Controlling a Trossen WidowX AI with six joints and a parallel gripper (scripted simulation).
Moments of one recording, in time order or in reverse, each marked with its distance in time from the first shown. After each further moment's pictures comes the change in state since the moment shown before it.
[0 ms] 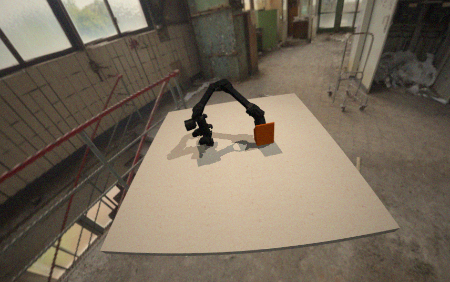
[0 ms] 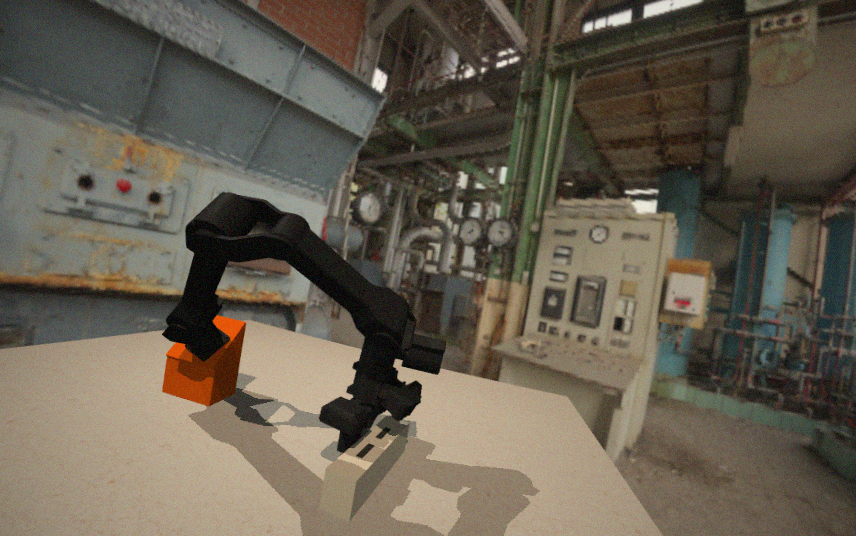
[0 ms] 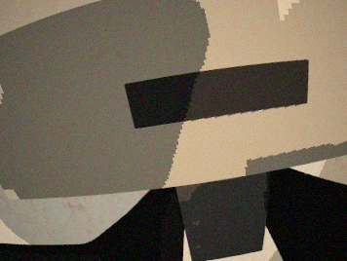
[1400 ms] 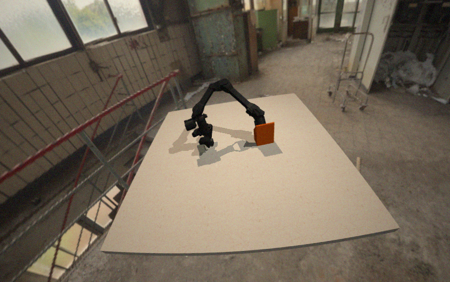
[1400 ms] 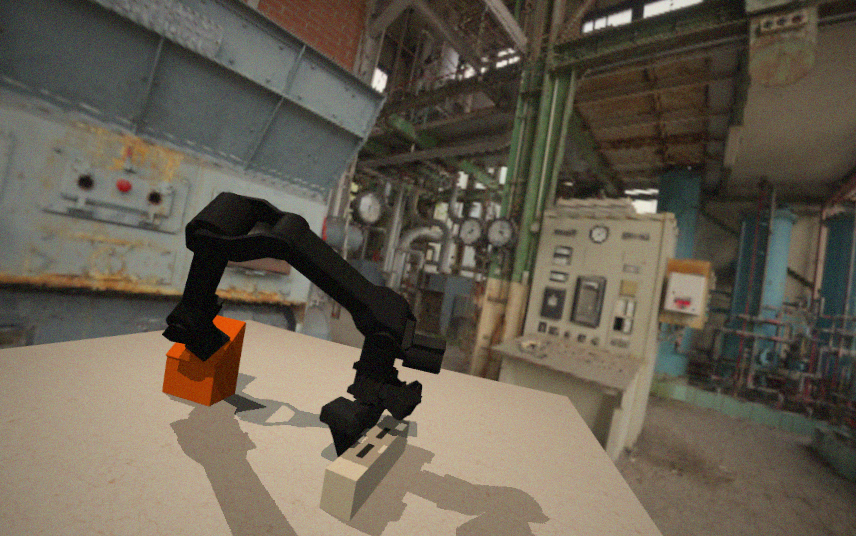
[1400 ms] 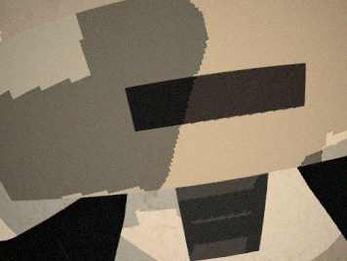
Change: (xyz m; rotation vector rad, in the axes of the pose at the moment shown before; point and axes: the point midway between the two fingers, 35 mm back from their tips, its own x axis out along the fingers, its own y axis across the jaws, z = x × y) arm 0.000 0.000 0.000 0.001 -0.001 0.000
